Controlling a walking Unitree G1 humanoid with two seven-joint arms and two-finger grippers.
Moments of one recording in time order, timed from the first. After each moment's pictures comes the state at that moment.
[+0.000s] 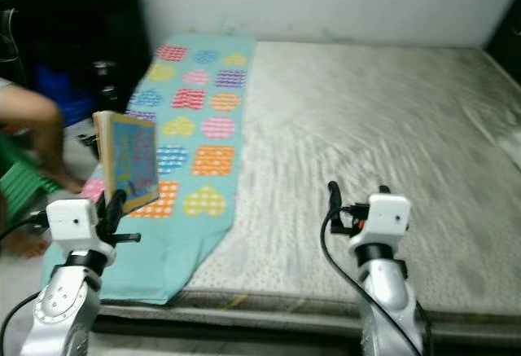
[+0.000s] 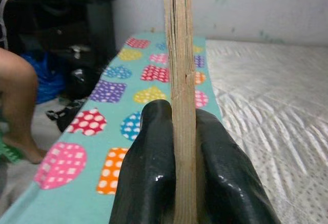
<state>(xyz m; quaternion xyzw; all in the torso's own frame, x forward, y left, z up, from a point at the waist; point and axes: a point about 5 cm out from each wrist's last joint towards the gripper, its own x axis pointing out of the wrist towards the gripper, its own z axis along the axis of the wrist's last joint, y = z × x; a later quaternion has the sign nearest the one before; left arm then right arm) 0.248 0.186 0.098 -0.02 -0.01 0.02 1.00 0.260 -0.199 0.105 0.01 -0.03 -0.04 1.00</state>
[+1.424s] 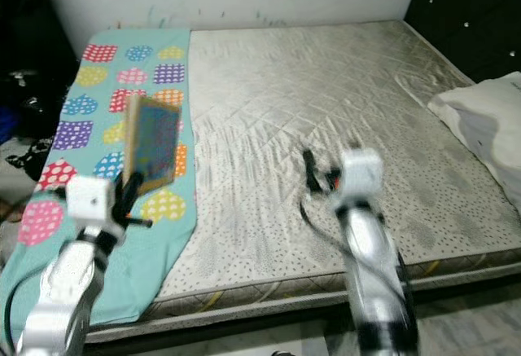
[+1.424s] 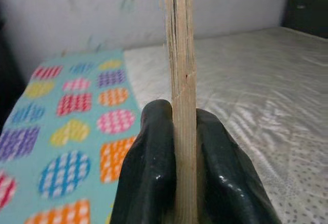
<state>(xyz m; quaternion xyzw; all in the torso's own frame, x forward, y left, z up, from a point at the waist) 0.278 0.173 0.127 0.05 -0.05 -0.08 0.99 0.329 -0.161 0.159 -0.03 -0.13 0.10 0.99</state>
